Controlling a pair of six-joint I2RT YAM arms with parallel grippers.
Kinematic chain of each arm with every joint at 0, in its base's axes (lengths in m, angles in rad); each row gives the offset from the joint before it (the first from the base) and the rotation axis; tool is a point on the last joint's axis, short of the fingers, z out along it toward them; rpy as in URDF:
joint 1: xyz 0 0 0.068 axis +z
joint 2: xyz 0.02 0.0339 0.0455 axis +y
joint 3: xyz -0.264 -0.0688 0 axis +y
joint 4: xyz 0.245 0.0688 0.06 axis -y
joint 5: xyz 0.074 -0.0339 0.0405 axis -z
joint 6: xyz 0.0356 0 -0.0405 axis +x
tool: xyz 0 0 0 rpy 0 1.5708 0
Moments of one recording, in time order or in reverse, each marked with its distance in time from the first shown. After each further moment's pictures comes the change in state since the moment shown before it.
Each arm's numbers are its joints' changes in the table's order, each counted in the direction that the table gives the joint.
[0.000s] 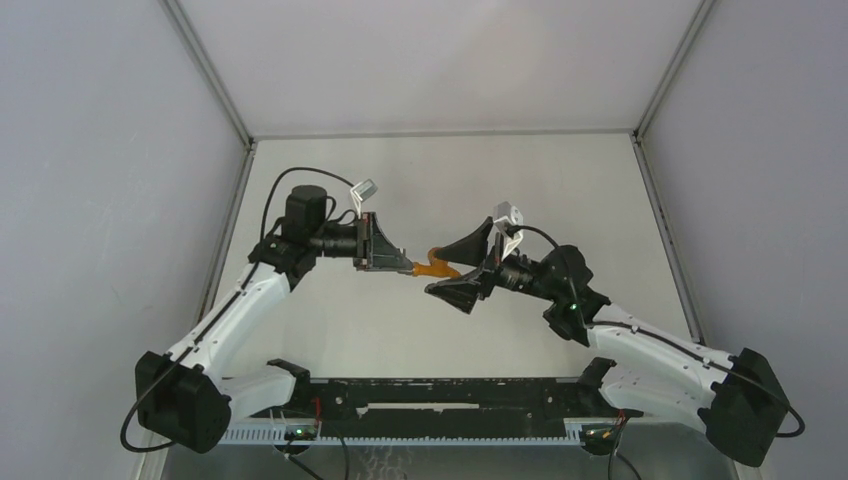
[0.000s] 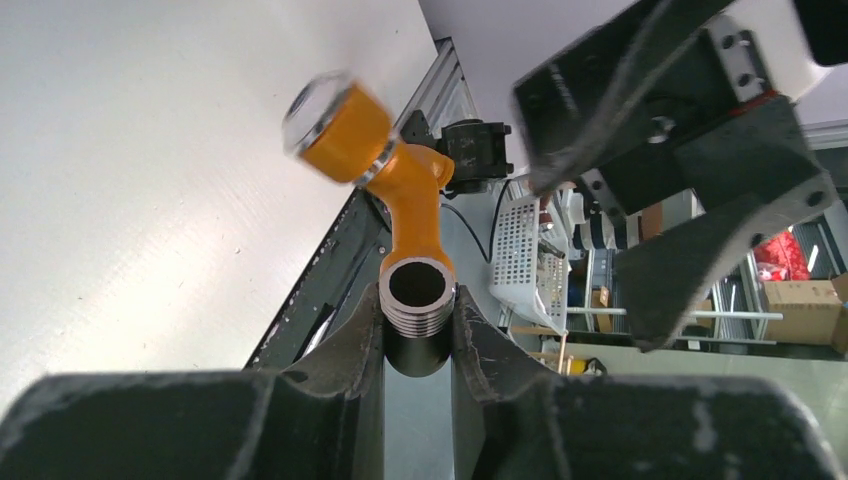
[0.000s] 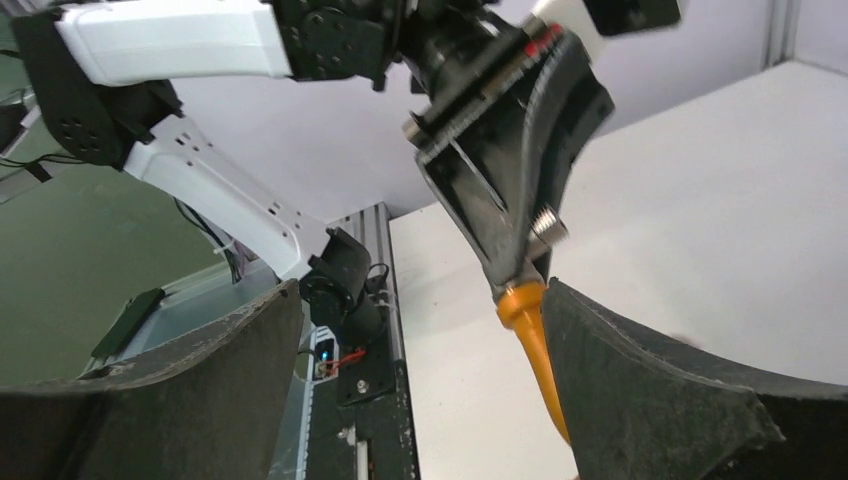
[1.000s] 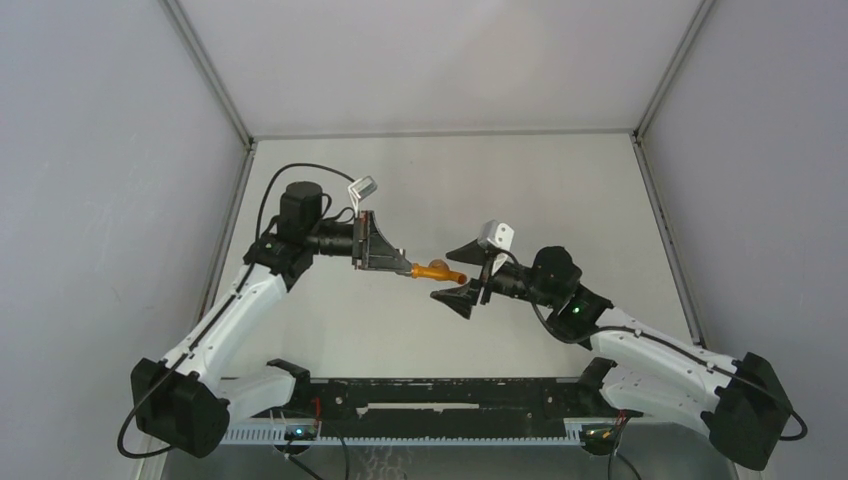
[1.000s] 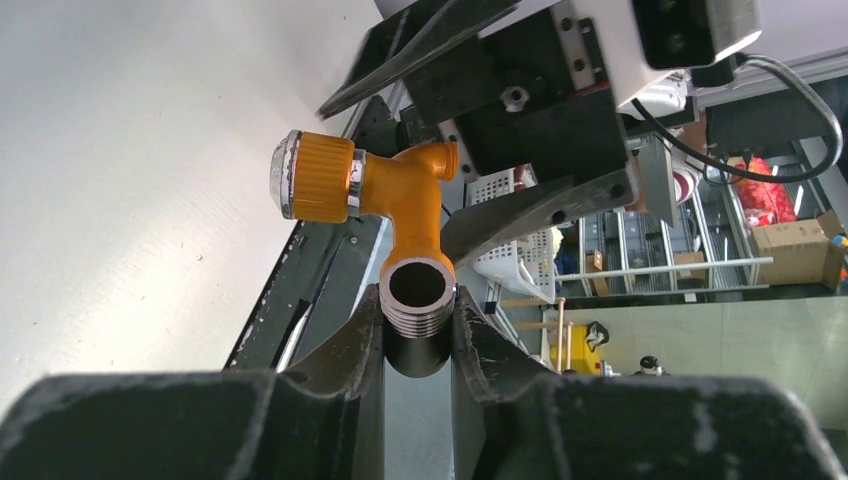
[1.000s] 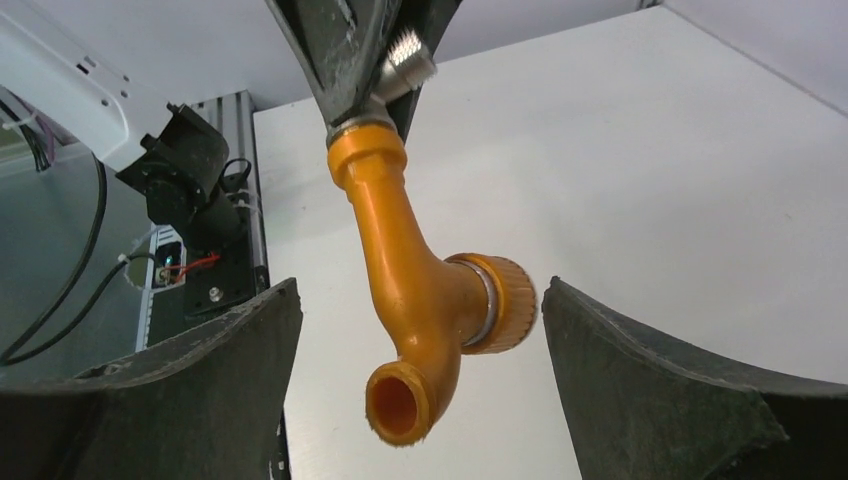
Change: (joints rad) left arm -0.004 -0.013 -0.024 0.001 0.094 0.016; right arm -0.002 -0.055 0.005 -0.266 0.082 -0.387
